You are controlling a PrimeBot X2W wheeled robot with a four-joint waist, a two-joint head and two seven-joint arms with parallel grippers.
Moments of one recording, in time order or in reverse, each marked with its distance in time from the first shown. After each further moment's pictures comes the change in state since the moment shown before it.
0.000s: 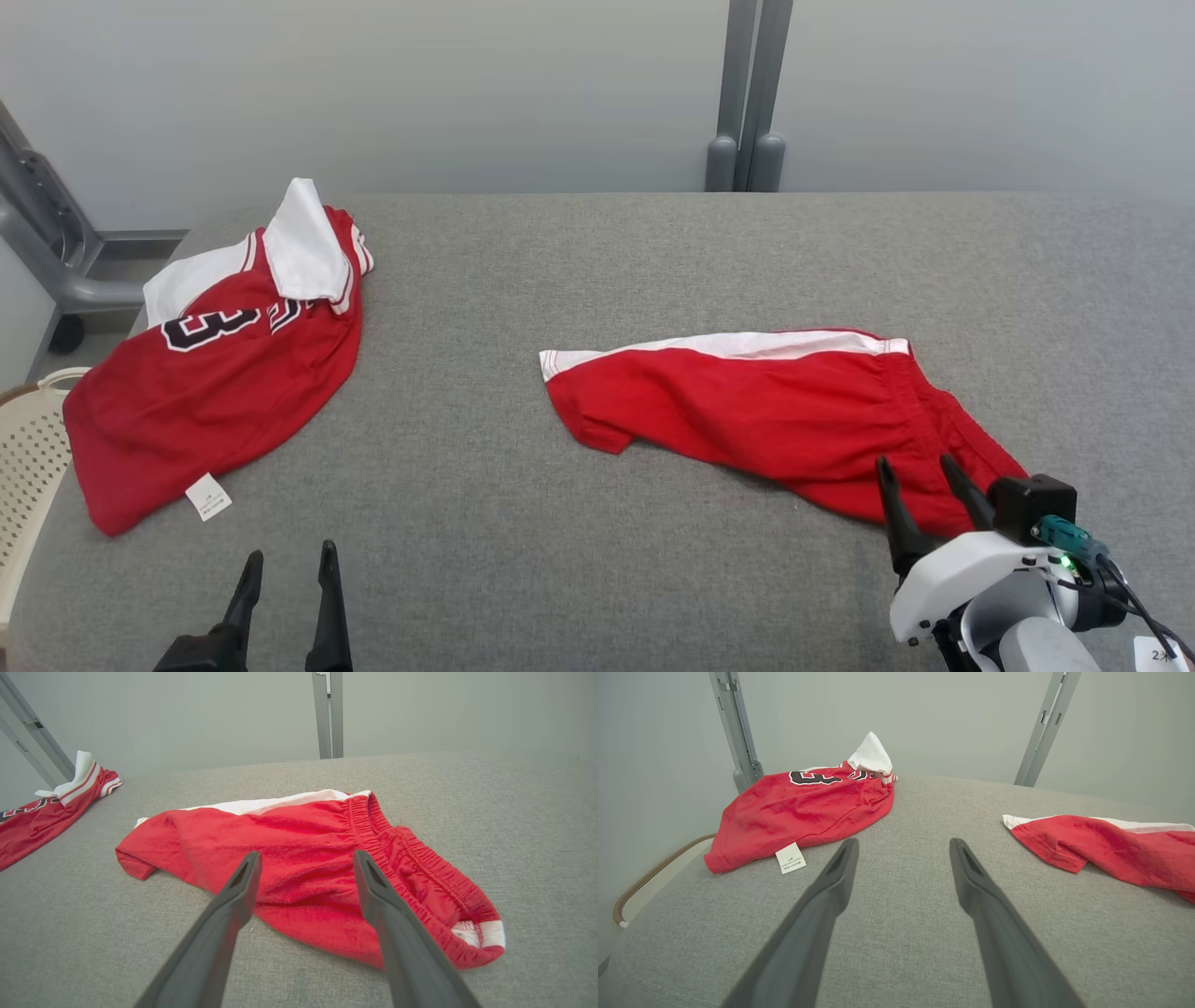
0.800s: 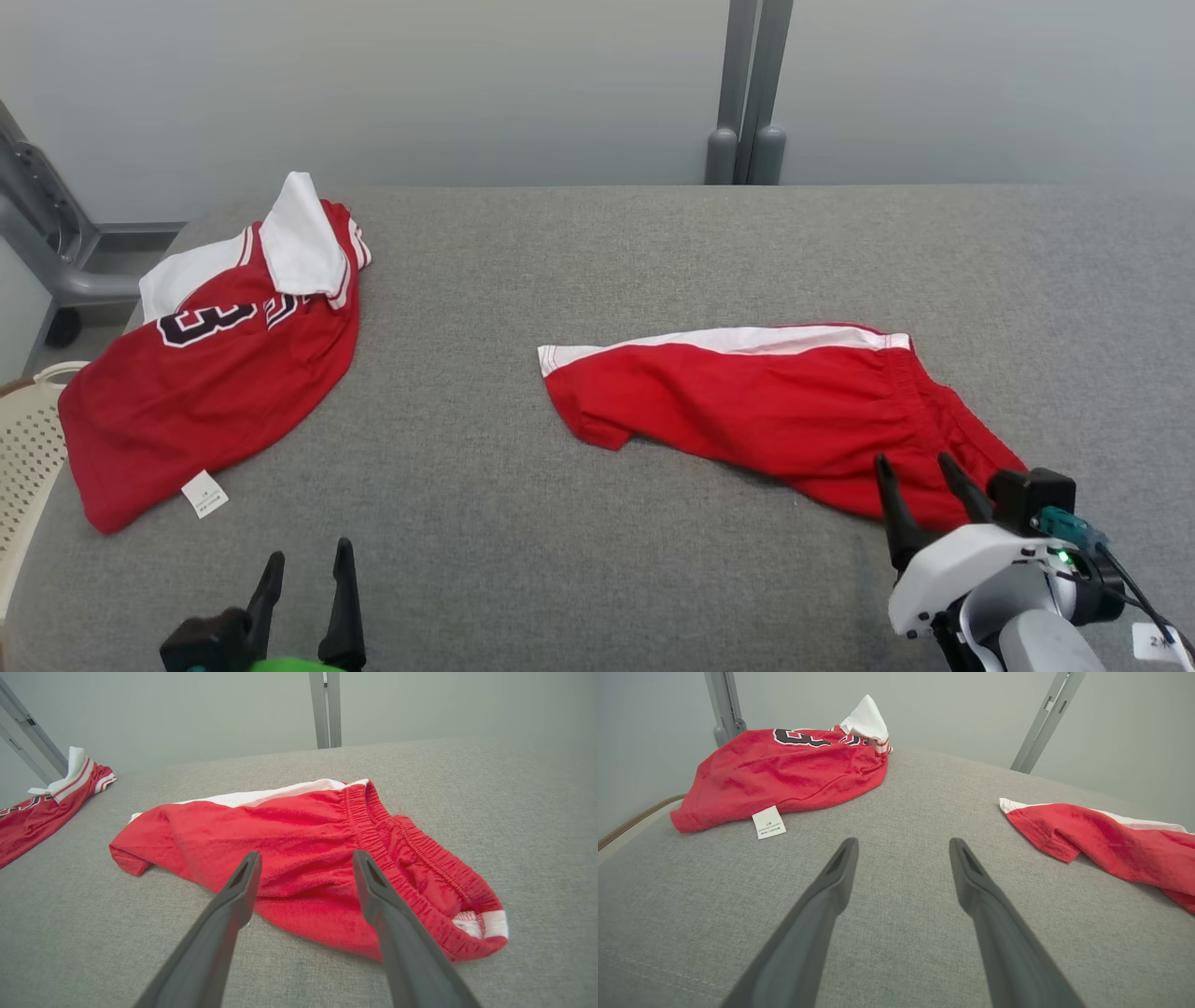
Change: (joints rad) left arm -0.035 -0.009 -0.012 0.090 -0.085 -0.020 0.028; right arm -0.001 0.000 -0.008 0.010 0.015 0.000 0.016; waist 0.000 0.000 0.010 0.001
